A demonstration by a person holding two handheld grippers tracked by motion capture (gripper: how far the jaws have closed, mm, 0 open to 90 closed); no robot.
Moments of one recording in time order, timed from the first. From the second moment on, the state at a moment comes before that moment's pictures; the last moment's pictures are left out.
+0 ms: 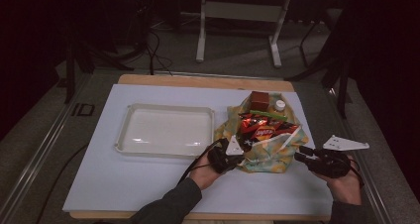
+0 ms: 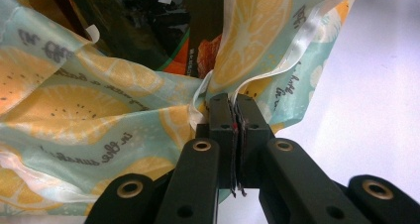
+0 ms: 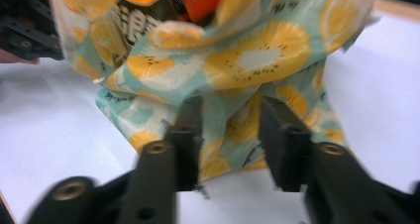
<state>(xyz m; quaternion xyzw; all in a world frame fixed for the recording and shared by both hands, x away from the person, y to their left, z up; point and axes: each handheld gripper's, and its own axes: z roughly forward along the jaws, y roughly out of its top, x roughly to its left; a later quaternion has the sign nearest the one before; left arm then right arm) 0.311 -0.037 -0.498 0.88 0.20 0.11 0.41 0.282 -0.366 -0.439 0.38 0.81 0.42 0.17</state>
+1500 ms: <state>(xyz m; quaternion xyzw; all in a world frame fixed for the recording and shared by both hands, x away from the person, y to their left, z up) 0.327 -0.039 -0.503 0.88 0.24 0.13 0.39 0.293 -0.389 -0.463 0.42 0.82 0.36 0.15</state>
